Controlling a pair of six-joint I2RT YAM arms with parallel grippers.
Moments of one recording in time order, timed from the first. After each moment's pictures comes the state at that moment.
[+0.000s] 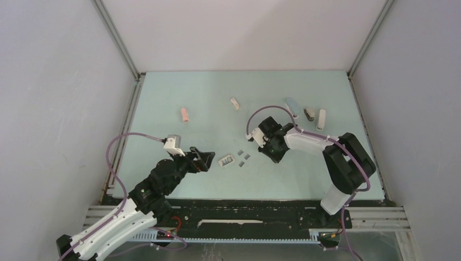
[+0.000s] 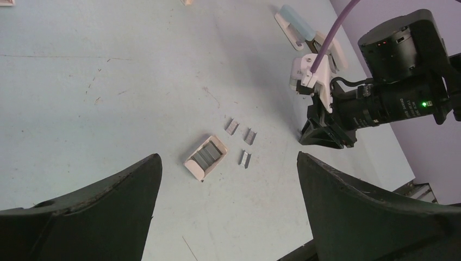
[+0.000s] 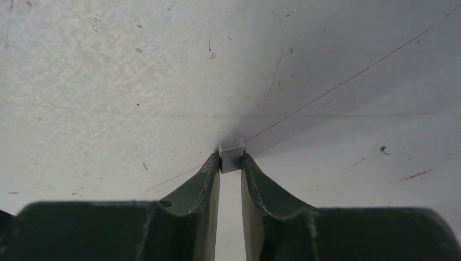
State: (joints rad) left arm -0.80 0.38 0.31 -0.16 -0.33 -0.65; right arm 0.63 1.67 0.98 -0.61 -0.02 -0.37
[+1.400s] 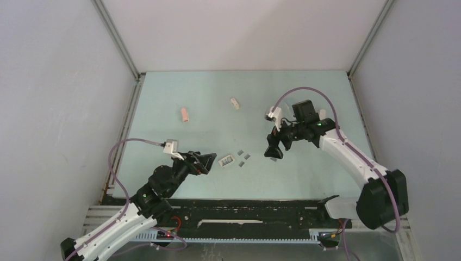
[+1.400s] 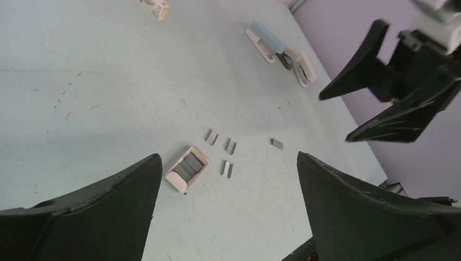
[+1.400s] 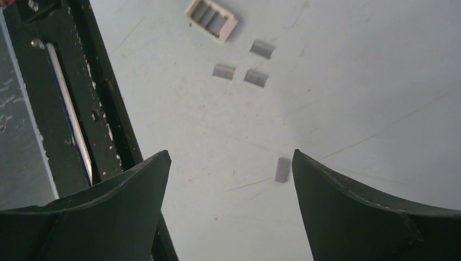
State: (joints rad) left arm -0.80 0.27 0.19 -0.01 -0.28 -0.64; right arm 0.38 1.26 0.99 -0.60 -0.72 -0.45
